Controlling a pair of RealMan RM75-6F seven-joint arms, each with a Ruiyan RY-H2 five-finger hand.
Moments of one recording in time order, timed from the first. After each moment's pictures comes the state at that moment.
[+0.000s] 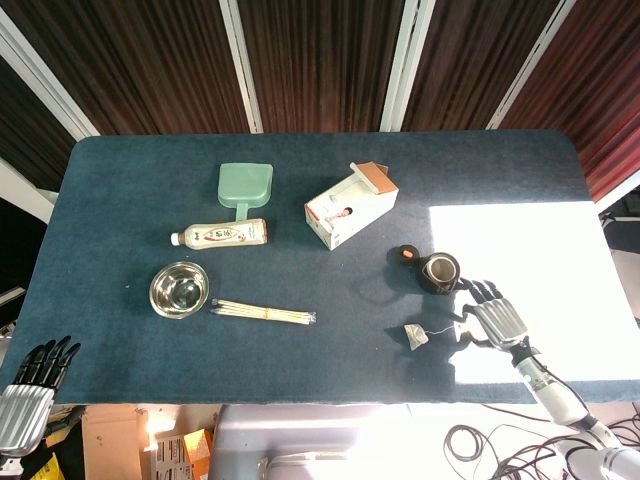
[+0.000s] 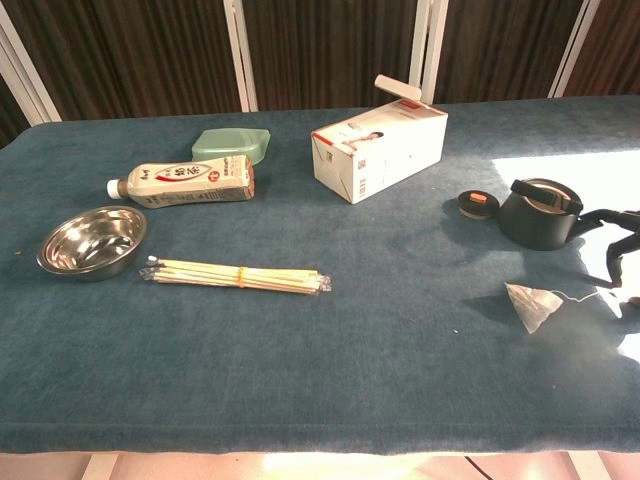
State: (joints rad) left arm 0.01 -1.41 0.10 -0.96 1.68 1.66 -0.19; right arm 0.43 -1.50 -0.07 -0.96 -1.54 1.01 0.18
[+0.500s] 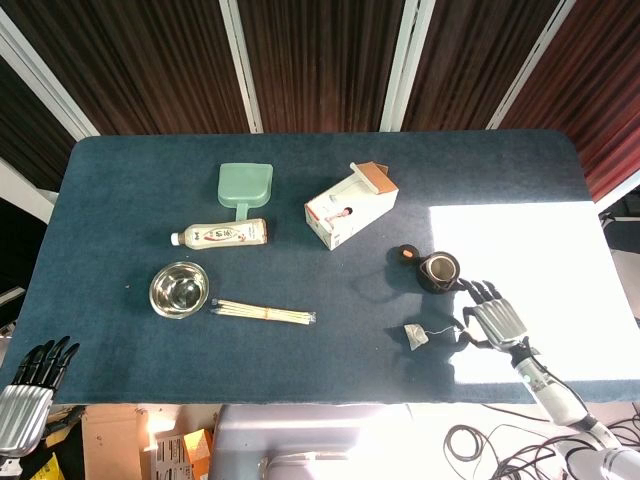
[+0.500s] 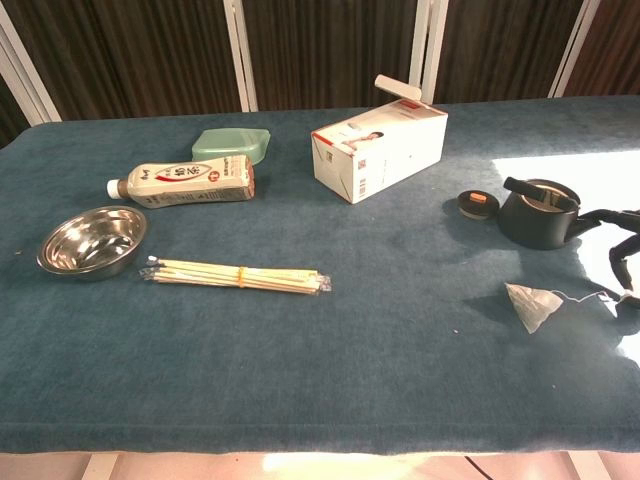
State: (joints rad) left arm 0.02 -1.41 0.10 -0.96 1.68 1.66 -0.19; right arm 0.43 -1.50 -0.06 -0.96 -1.55 1.03 0.20
